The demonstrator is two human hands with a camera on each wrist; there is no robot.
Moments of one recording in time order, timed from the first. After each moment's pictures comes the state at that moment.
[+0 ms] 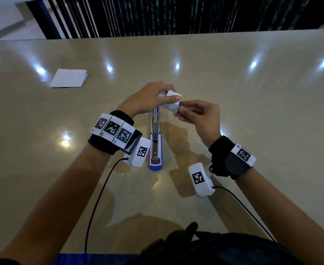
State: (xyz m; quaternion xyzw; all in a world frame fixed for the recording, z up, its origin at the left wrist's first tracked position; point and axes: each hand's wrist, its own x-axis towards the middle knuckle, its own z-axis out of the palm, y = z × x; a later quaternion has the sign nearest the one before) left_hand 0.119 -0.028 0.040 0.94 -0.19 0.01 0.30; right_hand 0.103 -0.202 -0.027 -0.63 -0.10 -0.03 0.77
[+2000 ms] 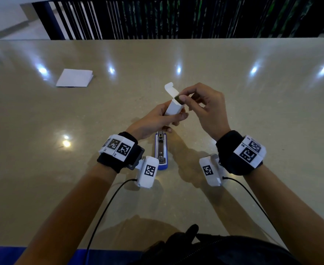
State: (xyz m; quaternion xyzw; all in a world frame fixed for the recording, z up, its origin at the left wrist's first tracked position) left_hand 0.076 -0.037 0.007 0.75 -0.10 -0.13 0.65; right_hand 0.091 -0.197 0.020 -0.76 -0.31 -0.24 0.51
